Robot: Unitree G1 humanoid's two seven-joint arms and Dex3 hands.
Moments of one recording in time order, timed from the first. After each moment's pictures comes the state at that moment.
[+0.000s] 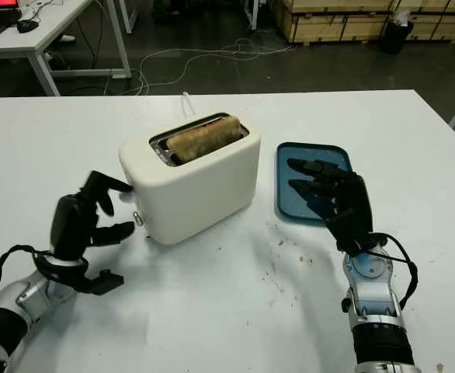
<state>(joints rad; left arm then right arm) -0.35 0.53 -0.27 0.72 0.75 -0.91 1.06 -0.20 -0.28 -0.14 0.34 -0.05 -0.36 0.12</state>
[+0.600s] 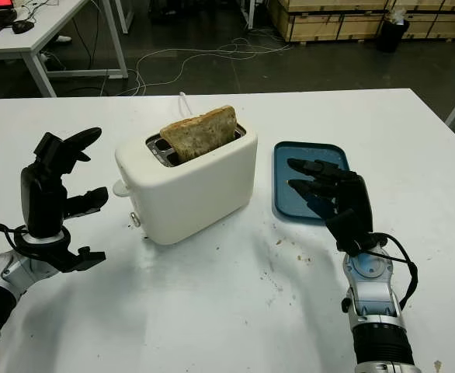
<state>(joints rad) -0.40 0.60 -0.23 0.73 0.86 -0.92 1.13 -0.20 -0.28 -0.14 0.35 -0.05 -0.36 0.12</state>
